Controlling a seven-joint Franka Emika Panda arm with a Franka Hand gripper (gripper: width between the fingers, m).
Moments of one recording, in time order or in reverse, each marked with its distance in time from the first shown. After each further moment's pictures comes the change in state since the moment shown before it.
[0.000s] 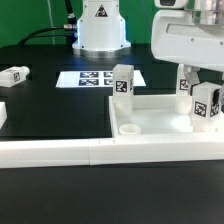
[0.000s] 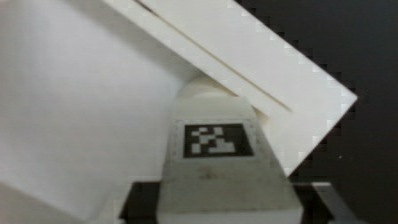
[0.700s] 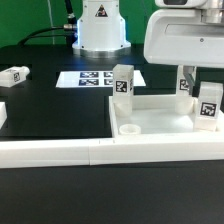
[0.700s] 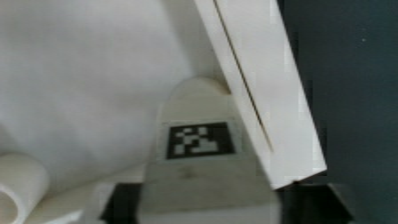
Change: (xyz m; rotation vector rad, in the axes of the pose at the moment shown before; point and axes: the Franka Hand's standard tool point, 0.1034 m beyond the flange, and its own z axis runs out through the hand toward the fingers) arm -0.005 -0.004 -0.002 -0.004 0.011 -0.587
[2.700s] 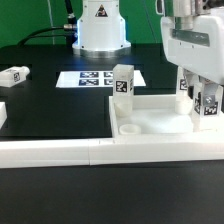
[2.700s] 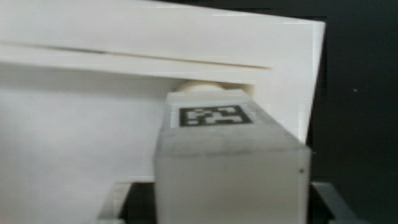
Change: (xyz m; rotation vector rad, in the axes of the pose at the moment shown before) arm 0.003 0.016 0.005 0.115 -0.088 1.101
